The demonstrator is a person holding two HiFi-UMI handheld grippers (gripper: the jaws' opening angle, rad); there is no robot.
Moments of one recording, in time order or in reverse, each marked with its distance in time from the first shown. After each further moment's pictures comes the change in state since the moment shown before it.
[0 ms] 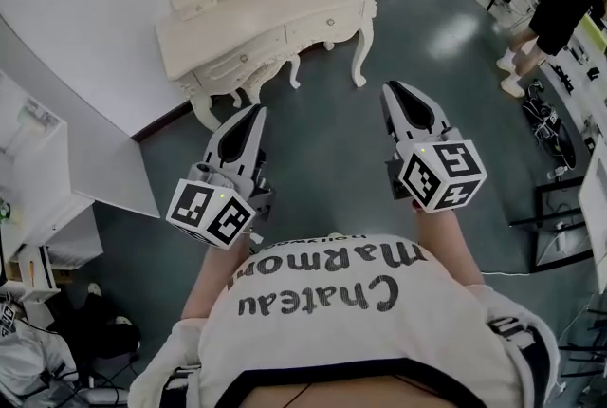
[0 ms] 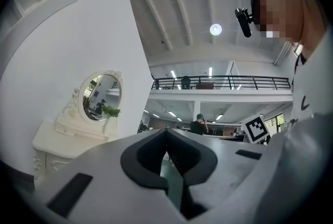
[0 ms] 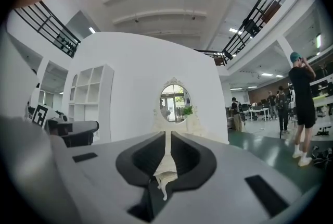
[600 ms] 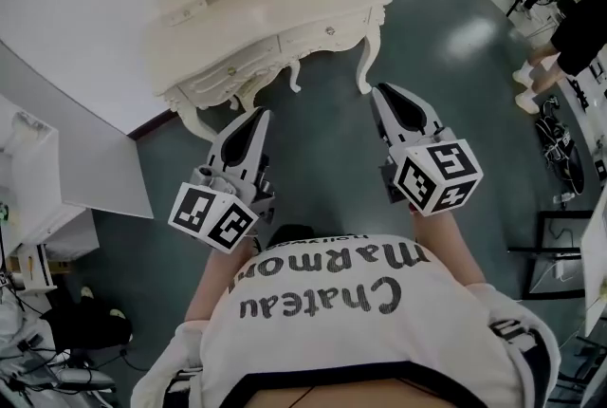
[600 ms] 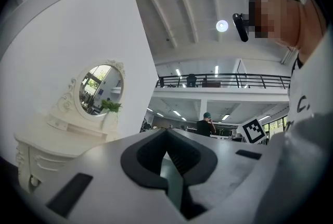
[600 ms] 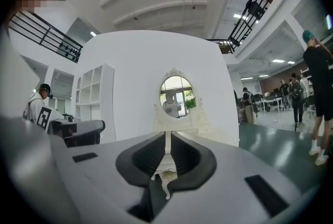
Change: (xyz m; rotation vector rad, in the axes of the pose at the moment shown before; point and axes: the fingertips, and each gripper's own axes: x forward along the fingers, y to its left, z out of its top) left arm 0.137 0.028 -0.041 -0.028 -0.003 0.047; right arm 0.107 -0.101 -0.015 0.034 0.054 0.132
